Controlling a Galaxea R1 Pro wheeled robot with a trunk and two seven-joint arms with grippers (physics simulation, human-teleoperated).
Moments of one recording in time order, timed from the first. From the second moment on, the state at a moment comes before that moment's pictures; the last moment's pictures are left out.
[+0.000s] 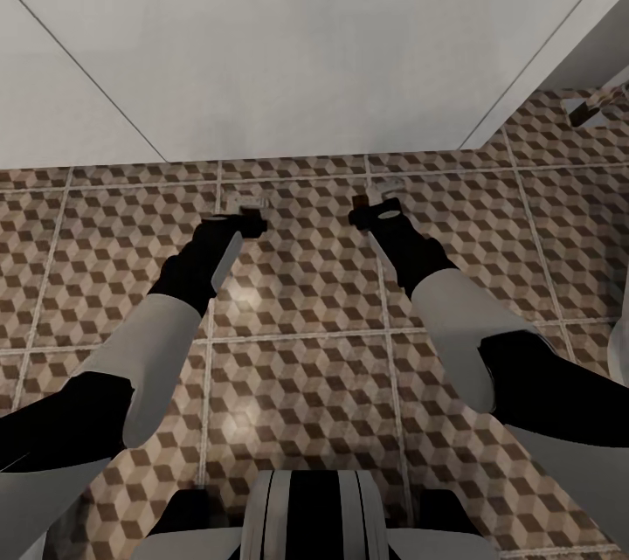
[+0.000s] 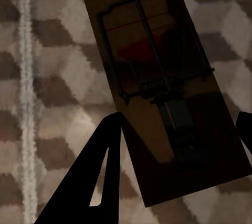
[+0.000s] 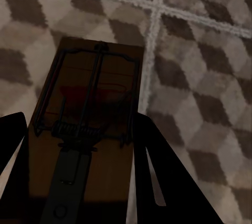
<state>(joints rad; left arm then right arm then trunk) -1.27 -0.11 -0.12 -0.73 0.06 0.55 0.20 -1.40 0.17 0.12 -0.45 0.22 0.32 -0.15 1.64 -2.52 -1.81</state>
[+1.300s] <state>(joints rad) -1.27 -0.11 -0.11 -0.72 0.06 0.55 0.20 -1.40 0.17 0.12 -0.44 0.22 0.36 -0.16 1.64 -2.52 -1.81</state>
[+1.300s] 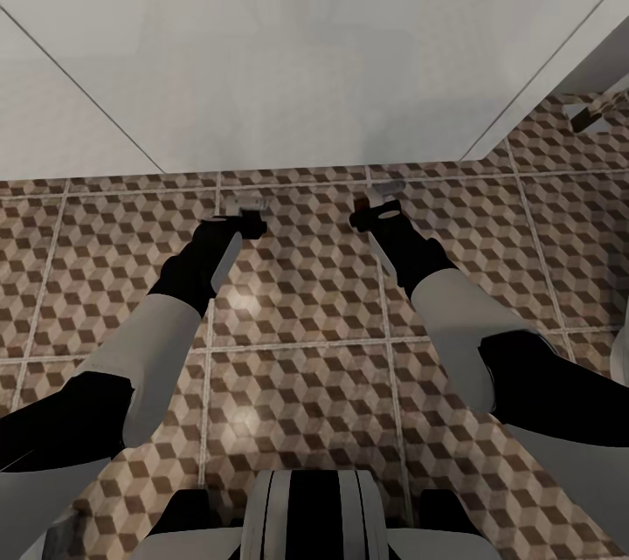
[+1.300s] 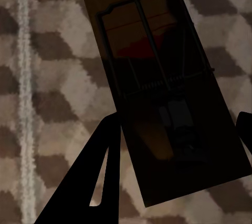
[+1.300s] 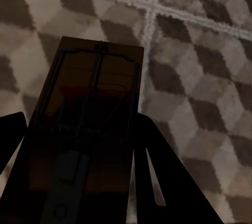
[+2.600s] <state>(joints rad) -1.27 -0.11 -0.12 -0.73 0.06 0.54 0.20 -1.40 0.17 0.11 -0.41 0.22 0.36 -0.16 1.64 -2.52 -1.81</state>
